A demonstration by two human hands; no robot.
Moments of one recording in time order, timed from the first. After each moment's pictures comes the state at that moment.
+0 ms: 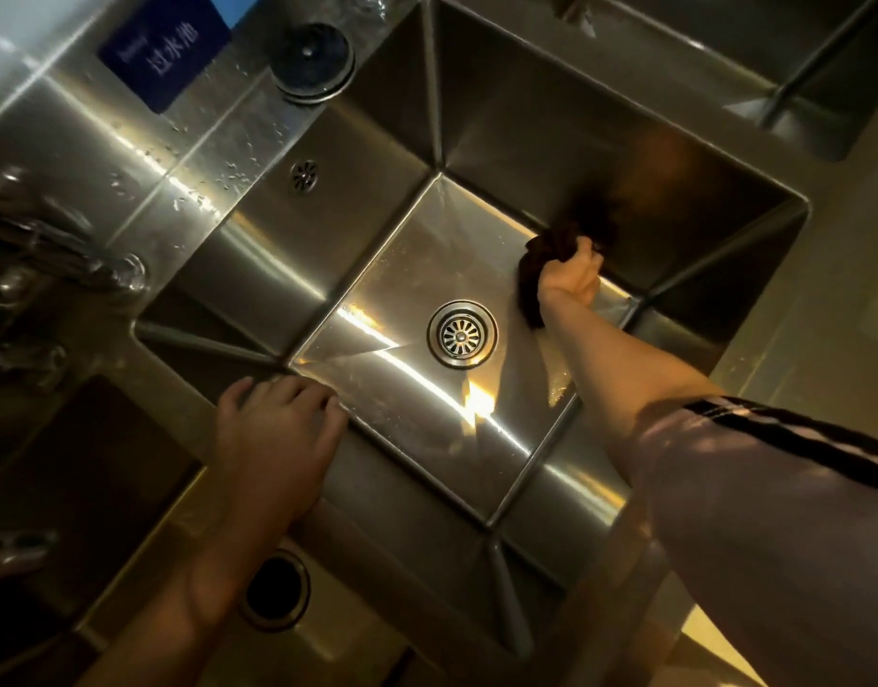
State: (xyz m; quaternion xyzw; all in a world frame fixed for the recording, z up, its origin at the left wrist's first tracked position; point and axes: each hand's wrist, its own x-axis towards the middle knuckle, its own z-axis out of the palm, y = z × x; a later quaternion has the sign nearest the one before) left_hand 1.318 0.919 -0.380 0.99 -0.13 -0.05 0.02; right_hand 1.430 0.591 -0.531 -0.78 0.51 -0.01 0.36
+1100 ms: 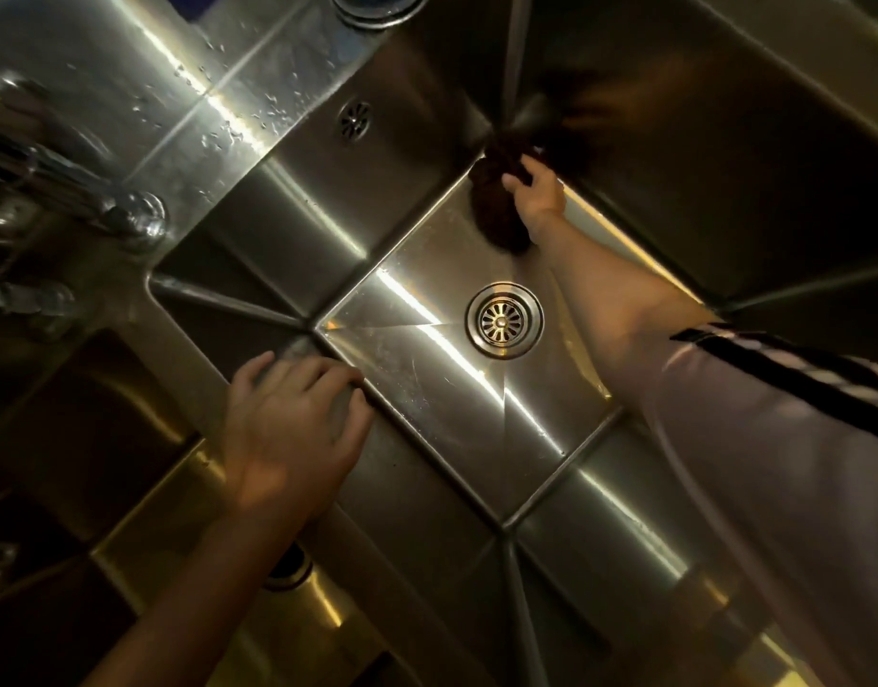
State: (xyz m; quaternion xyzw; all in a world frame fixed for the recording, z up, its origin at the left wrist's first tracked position) left_hand 1.320 0.917 -0.377 0.99 -0.09 -0.09 0.05; right_hand 1.566 0.645 -0.608 -0.81 0.28 0.10 0.51
